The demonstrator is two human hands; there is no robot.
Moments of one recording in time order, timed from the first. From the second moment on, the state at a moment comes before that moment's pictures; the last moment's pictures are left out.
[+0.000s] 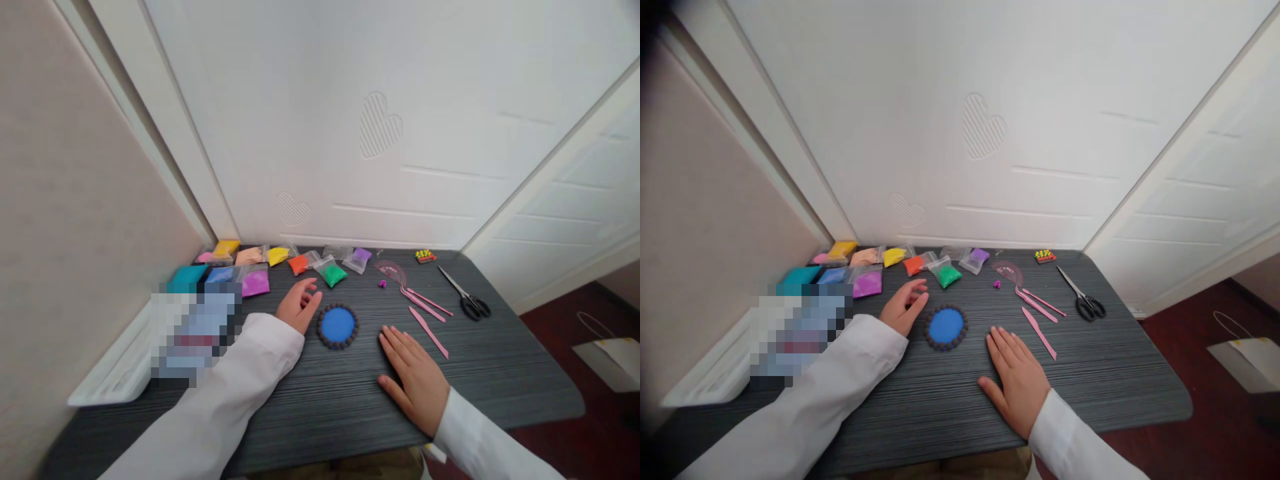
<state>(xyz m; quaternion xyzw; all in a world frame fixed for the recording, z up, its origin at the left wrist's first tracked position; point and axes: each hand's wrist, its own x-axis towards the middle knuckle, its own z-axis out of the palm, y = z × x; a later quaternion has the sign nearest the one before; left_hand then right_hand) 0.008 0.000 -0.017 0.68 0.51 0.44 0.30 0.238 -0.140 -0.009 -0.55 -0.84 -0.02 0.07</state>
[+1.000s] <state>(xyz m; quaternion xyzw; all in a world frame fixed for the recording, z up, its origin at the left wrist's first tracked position) 0.002 0.009 -0.029 0.68 0.51 0.43 0.31 0.235 -0.063 -0.001 -0.59 -0.80 -0.08 0.05</state>
